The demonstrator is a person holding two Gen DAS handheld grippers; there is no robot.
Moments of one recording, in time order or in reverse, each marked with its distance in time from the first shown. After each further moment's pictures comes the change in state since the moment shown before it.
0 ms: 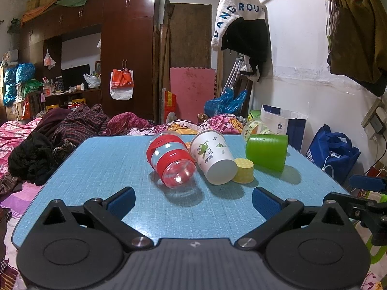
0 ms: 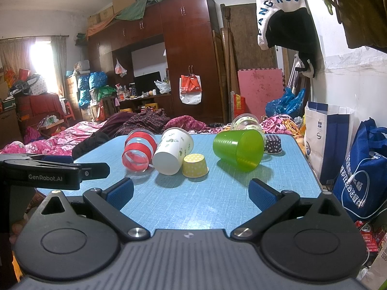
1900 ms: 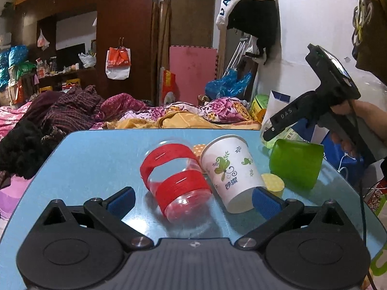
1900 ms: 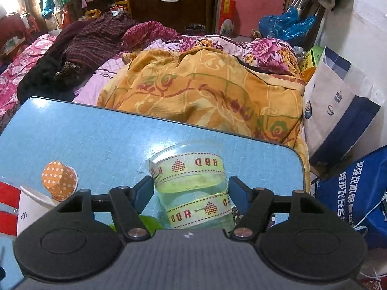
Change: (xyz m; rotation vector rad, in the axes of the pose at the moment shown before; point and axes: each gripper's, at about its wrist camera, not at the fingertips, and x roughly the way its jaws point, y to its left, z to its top) left arm 0.099 0.020 0.043 -0.028 0.120 -0.016; right arm 0.257 -0.080 0.136 -0.064 0.625 -0.111
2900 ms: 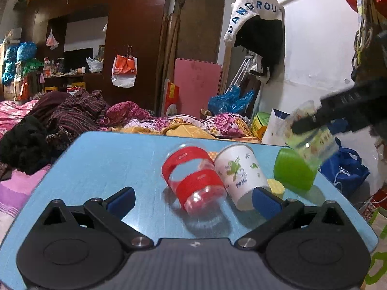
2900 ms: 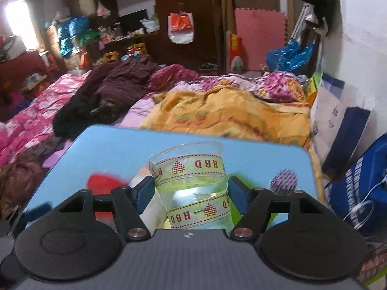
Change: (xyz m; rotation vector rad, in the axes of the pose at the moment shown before) left arm -0.030 0.026 -0.019 -0.069 -0.075 -0.027; right arm -0.109 0.064 -0.058 0.061 -0.214 0.101
